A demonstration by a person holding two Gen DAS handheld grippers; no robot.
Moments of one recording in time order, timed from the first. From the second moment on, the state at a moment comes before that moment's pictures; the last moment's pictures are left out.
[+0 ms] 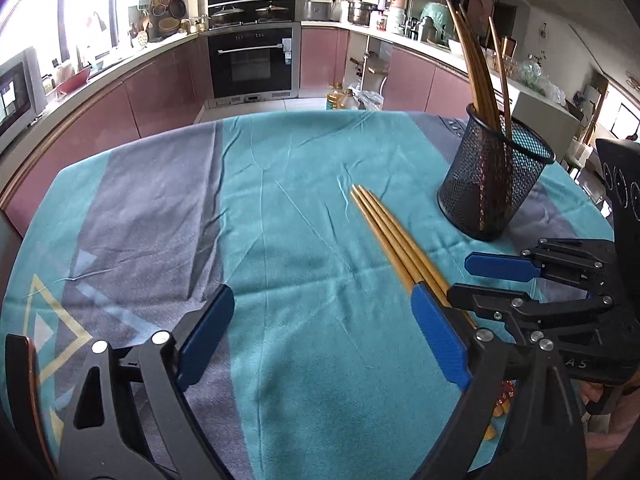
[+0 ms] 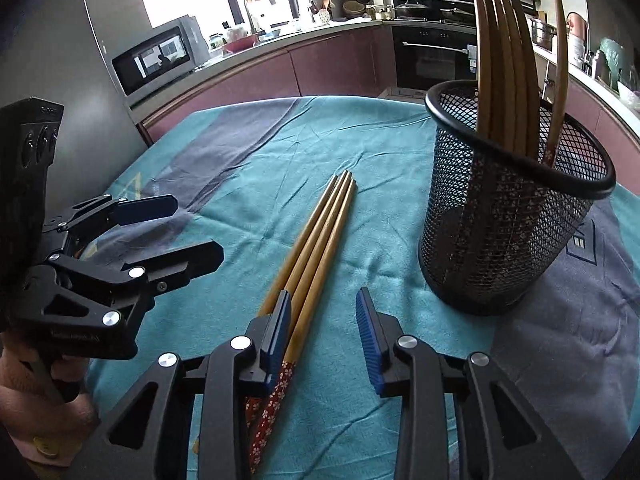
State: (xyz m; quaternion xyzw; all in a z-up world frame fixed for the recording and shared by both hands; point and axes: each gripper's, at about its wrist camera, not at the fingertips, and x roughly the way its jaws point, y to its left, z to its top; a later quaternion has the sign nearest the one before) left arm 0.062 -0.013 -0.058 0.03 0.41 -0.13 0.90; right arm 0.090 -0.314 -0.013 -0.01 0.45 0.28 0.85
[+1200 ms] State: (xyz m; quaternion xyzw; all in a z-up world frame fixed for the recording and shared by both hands) left arm 0.098 -0.045 -0.073 0.04 0.46 -0.16 0.87; right arm 0.098 -0.322 -0.023 -0.01 0.46 0.25 0.85
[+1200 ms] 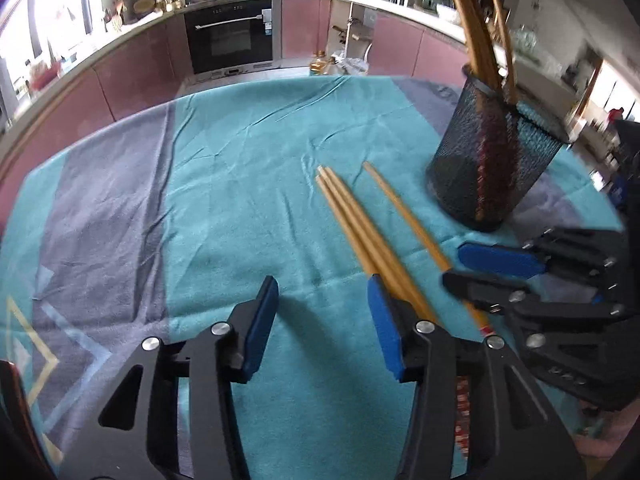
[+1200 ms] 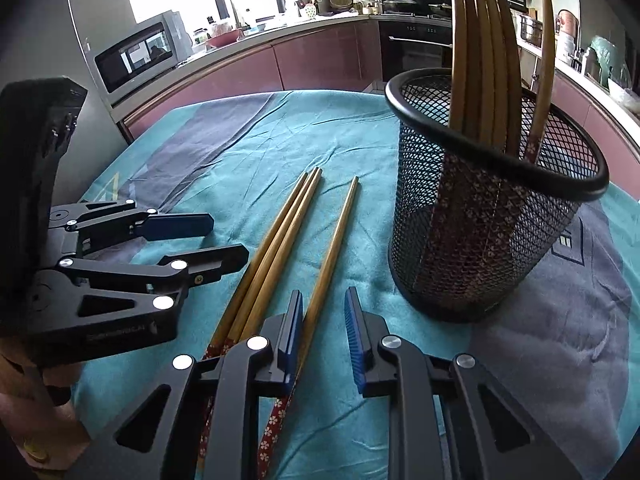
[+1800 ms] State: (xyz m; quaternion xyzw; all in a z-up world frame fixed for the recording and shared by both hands) left arm 0.101 -0.052 -0.079 0.07 0.46 -0.16 0.87; right arm 0.102 -0.320 -0.023 -0.02 0.46 0.25 0.85
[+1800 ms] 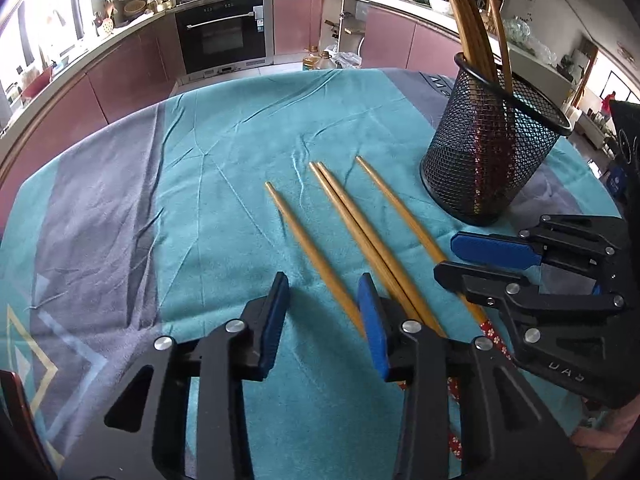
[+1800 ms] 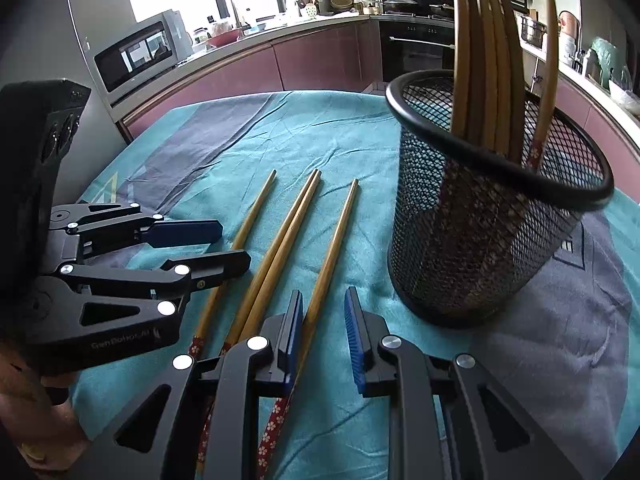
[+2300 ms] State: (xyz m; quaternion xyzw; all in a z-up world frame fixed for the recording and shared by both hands) left arm 0.100 -0.034 -0.072 0.02 0.46 -0.15 0.88; right arm 0.102 -0.330 -0.017 0.01 0.45 0.25 0.85
